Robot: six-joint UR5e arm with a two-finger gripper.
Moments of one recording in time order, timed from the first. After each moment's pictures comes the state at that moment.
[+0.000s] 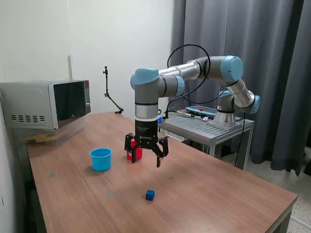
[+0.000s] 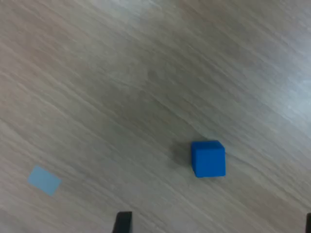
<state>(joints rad) 0.05 -0.53 0.69 -1.76 -1.53 -3.63</state>
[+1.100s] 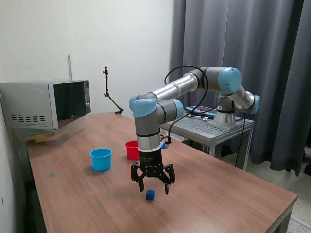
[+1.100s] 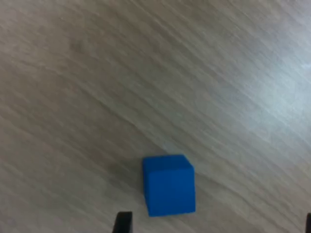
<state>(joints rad) 0.07 -0.40 0.64 -1.78 -1.43 -3.64</state>
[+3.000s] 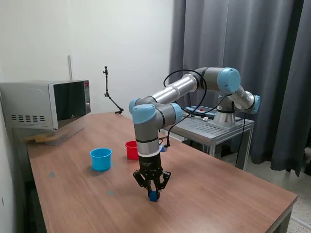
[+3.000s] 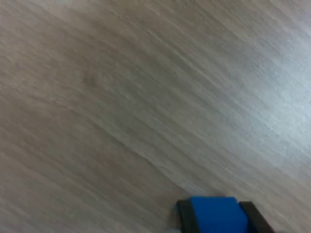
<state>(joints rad) 0.06 -0.39 0.68 -1.78 -1.46 -3.64</state>
